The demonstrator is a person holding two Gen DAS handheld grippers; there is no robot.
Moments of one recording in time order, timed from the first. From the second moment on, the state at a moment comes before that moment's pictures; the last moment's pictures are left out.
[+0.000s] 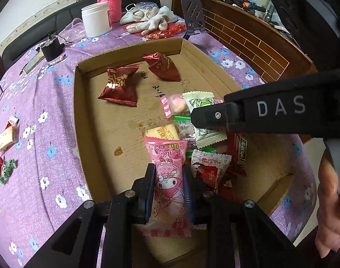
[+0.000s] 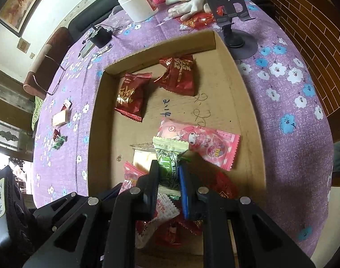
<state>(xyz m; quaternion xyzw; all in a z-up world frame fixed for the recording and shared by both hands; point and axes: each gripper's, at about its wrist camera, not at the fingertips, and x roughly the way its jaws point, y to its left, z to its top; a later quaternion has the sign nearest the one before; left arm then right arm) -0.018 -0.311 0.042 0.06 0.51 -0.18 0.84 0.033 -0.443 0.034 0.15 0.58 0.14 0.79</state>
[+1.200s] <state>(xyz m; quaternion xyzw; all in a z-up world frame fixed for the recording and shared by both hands) -0.034 -0.289 0.086 0.03 0.45 -0.18 0.87 0.021 -0.450 0.078 0.17 0.53 0.12 0.82</state>
